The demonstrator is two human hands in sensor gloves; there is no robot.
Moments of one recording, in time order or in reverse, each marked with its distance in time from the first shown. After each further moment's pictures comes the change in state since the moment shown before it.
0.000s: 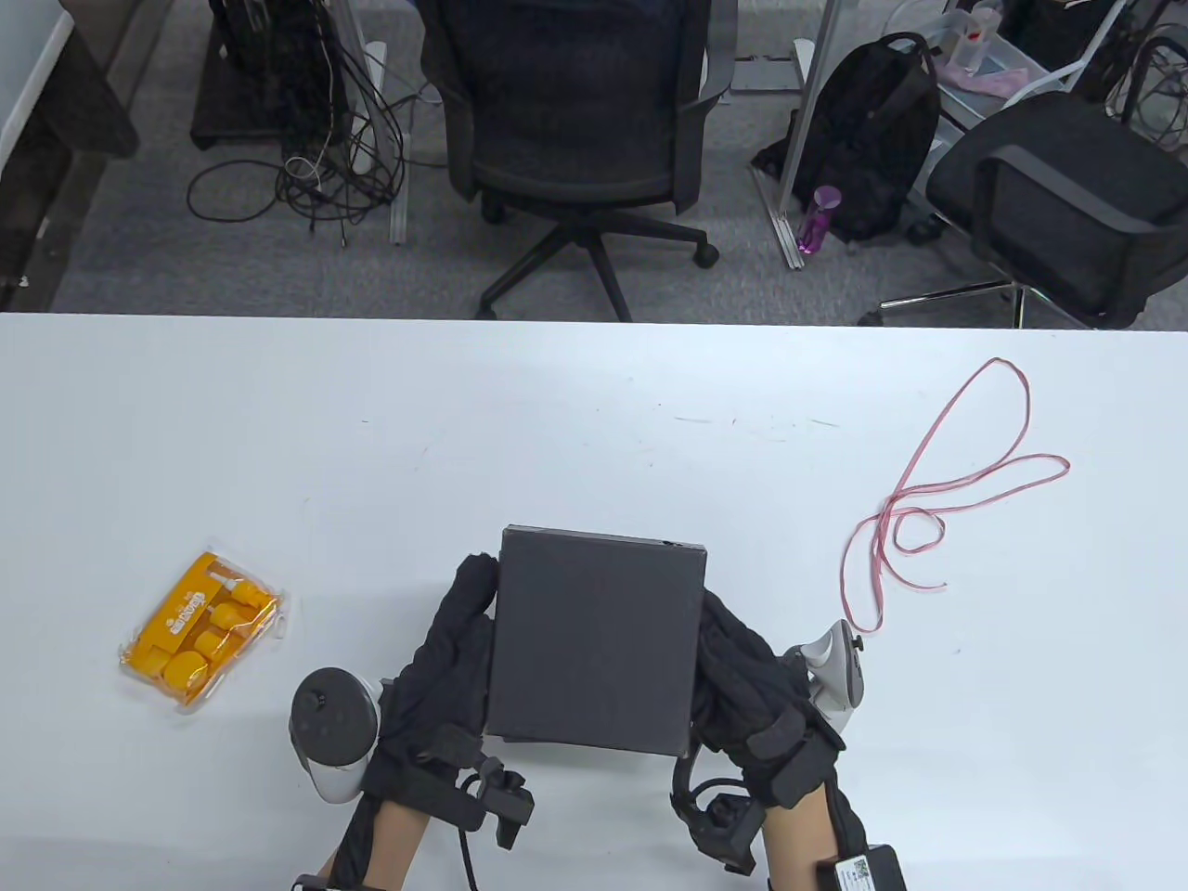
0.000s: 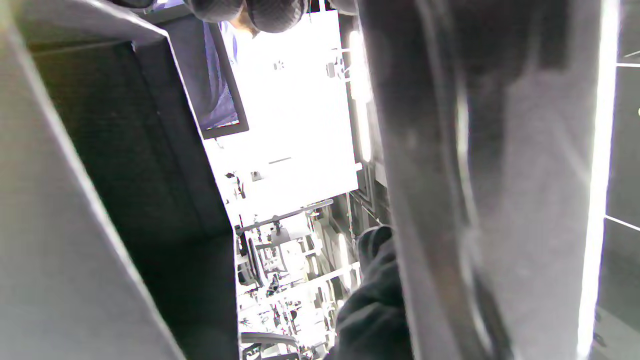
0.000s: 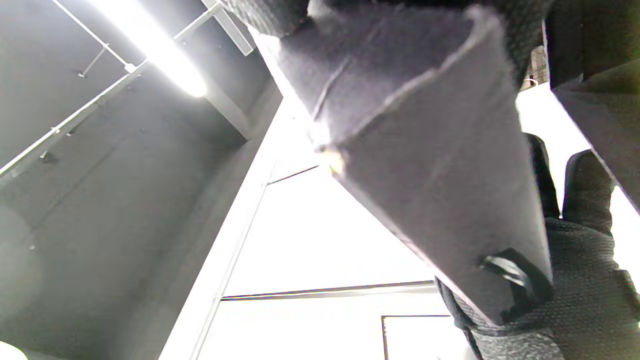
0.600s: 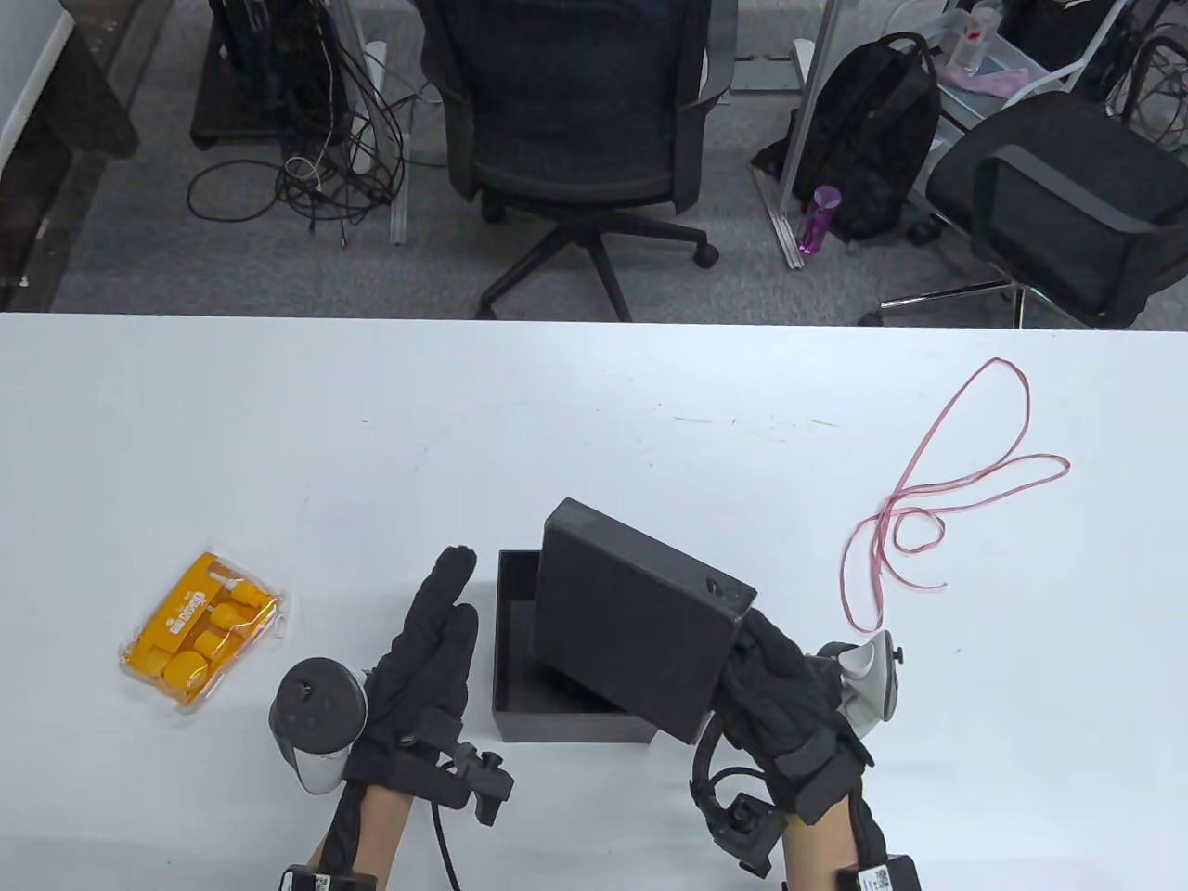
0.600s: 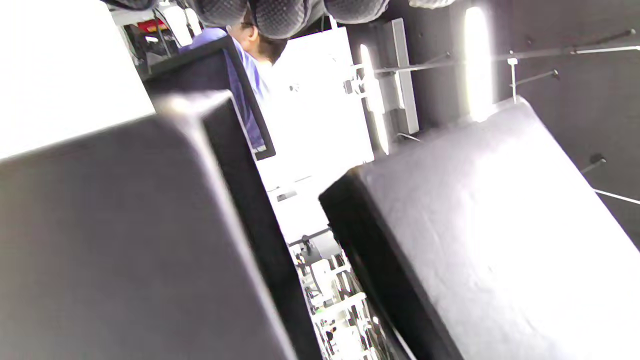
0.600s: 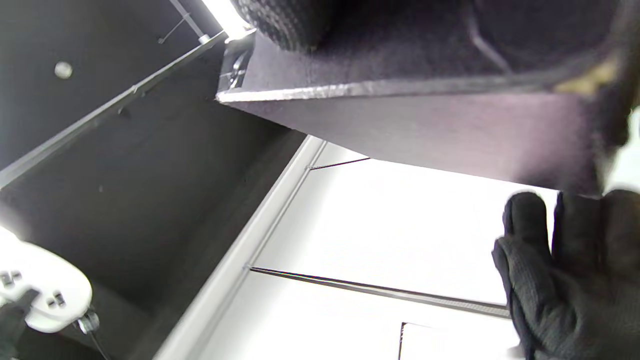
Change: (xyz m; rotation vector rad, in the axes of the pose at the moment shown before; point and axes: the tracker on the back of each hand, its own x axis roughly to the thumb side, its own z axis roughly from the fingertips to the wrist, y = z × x) left_hand -0.023 0.021 -0.003 0.067 0.062 -0.103; right_hand 0.038 -0.004 0.010 0.036 -0.194 0.197
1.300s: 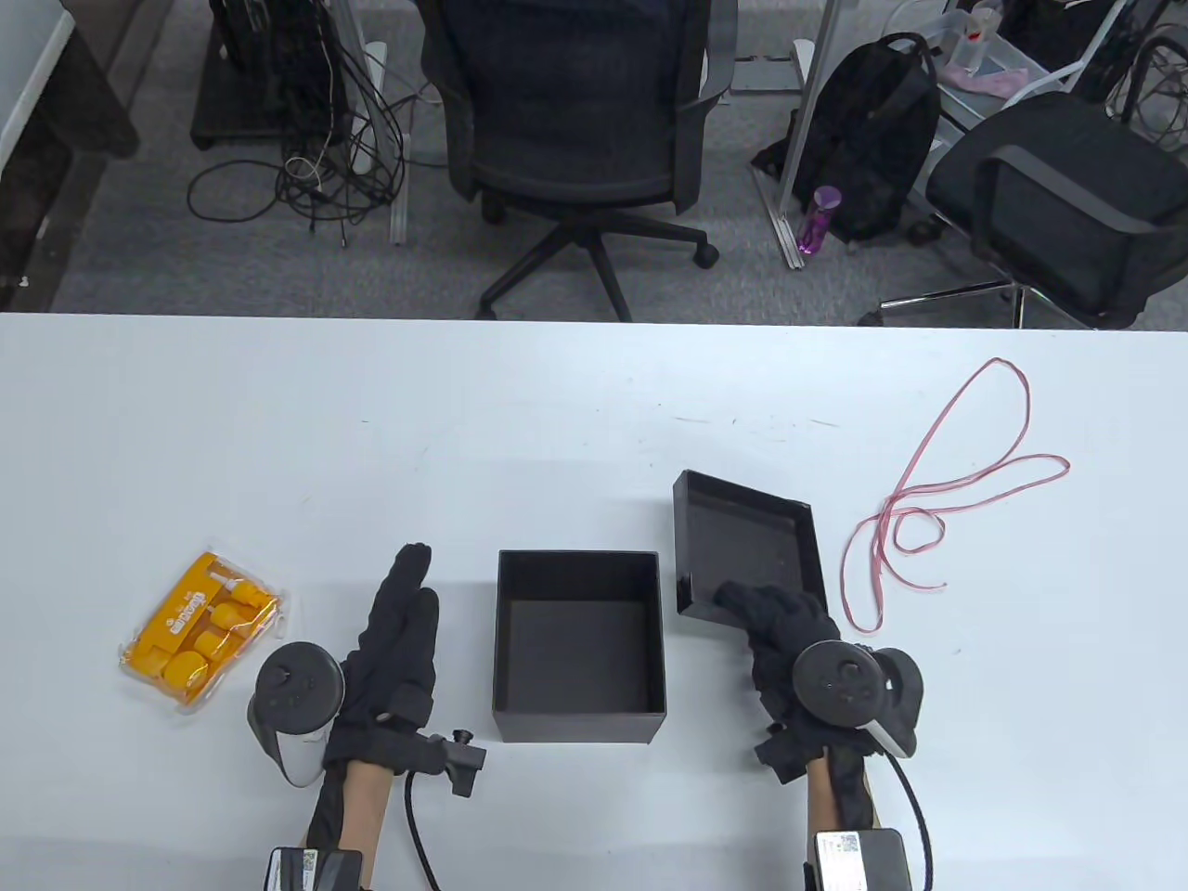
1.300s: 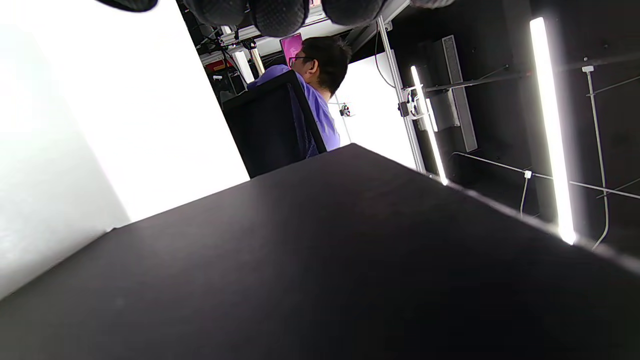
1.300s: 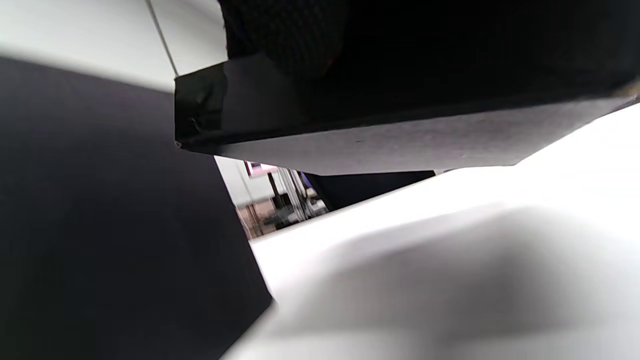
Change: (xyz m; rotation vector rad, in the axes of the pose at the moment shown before) left_hand -0.042 0.015 -0.001 0.056 0.153 -0.065; right_hand -0.033 -0.049 0.014 -0.027 0.426 1.571
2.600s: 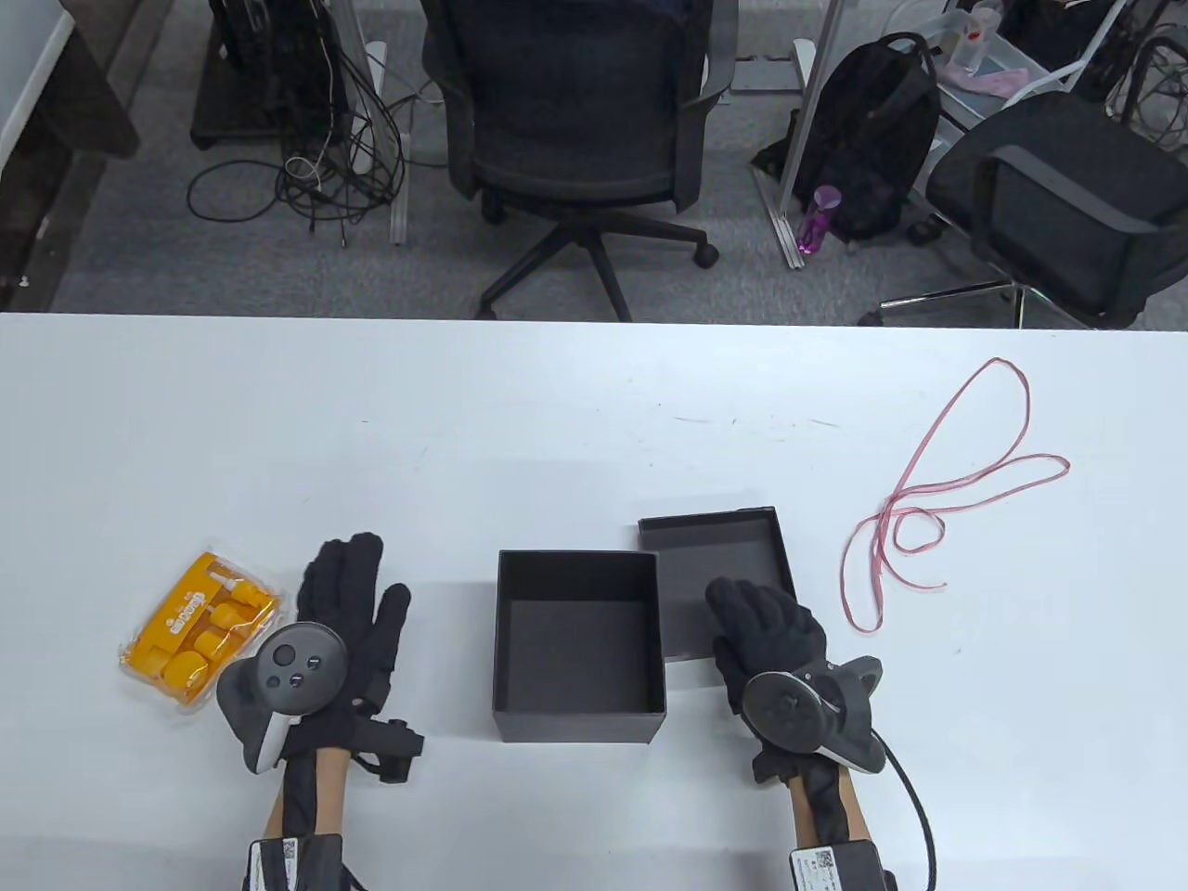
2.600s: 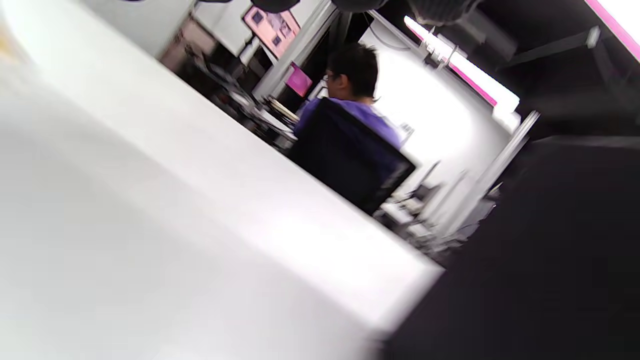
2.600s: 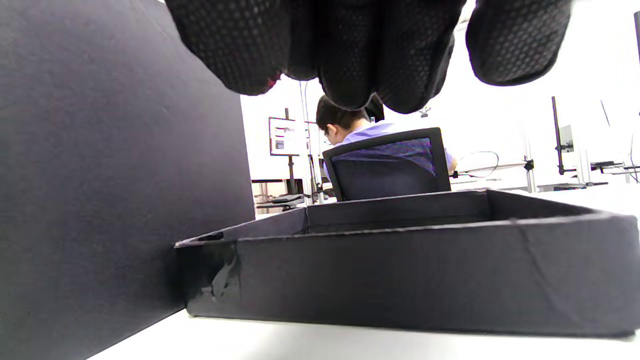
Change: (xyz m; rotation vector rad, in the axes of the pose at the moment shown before) left_hand -0.006 0.044 -0.013 0.043 0.074 -0.745; right_hand 0.025 0.005 0.009 -0.034 -0.126 0.168
